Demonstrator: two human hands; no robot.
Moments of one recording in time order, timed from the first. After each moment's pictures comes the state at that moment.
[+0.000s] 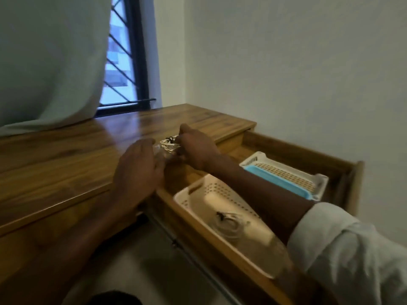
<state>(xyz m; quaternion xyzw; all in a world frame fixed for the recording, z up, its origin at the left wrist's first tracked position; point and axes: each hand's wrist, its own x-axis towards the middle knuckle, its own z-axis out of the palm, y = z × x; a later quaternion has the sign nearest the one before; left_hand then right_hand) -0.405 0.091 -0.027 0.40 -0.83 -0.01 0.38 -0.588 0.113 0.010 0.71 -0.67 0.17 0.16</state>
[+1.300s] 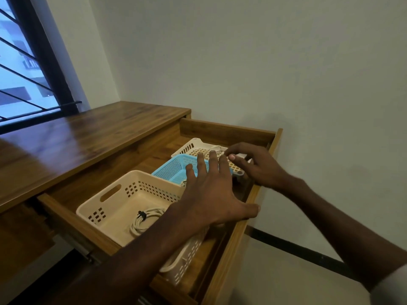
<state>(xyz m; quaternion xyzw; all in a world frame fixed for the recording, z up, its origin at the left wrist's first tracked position) -0.649 0.311 -0.055 0.24 -0.97 -0.01 0.06 -0.850 0.368 -0.090 0.60 -0.66 0.44 0.06</state>
